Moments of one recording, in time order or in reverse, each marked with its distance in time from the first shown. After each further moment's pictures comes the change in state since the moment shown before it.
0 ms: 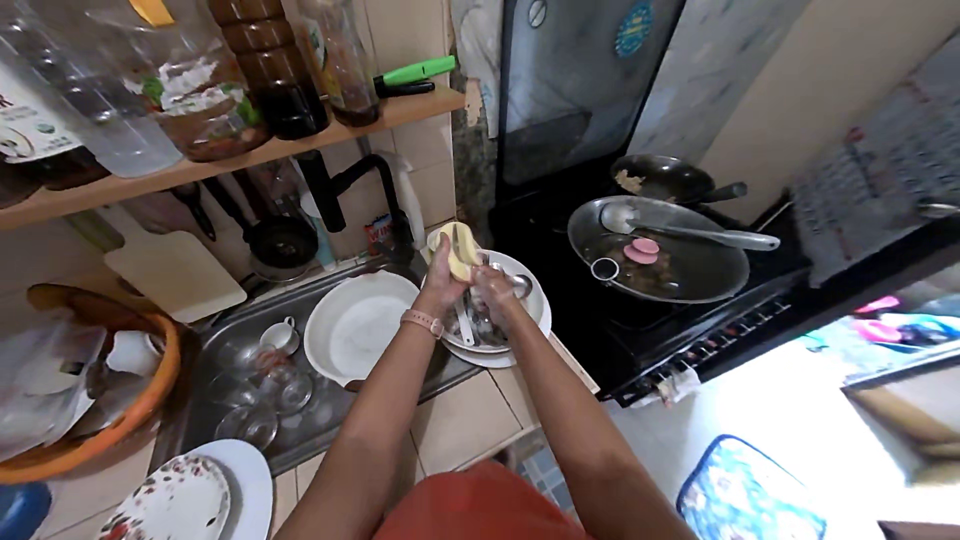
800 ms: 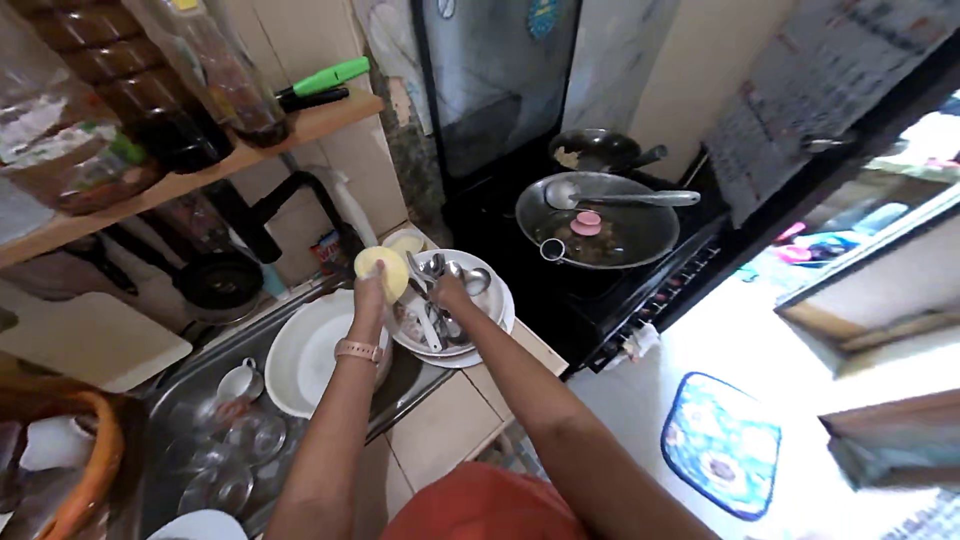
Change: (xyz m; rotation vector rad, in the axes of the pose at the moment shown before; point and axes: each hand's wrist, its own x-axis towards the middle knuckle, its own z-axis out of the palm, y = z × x) left_hand 0.018 0.007 -0.031 0.445 0.492 0.083; right_hand 0.041 0.010 -0.004 -0.782 0.029 0.258
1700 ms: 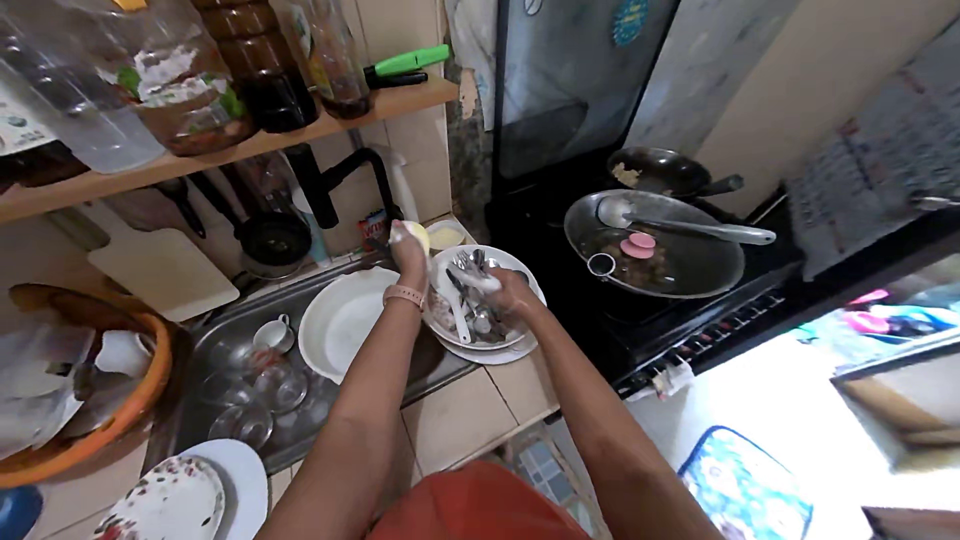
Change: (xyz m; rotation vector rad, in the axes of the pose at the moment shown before) left_hand 0.028 0.022 0.018 0.110 0.224 0.139; right_hand -0.035 0.032 -0.038 -0.049 0.036 -0.444
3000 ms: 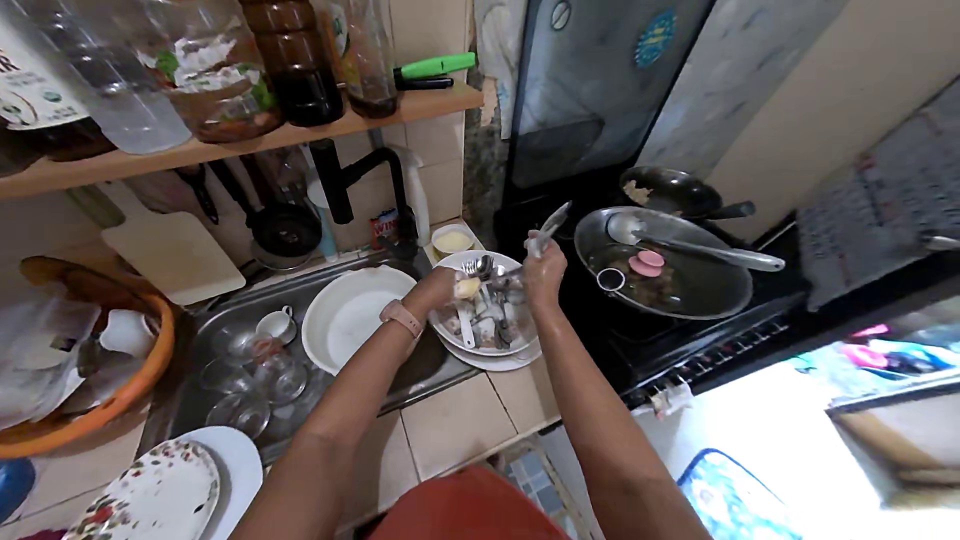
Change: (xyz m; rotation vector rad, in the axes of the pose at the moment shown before) left_hand -0.037 -0.007 -0.041 0.841 -0.865 0.369; right_hand 0.001 -0.045 -0.024 0.223 0.704 0.109
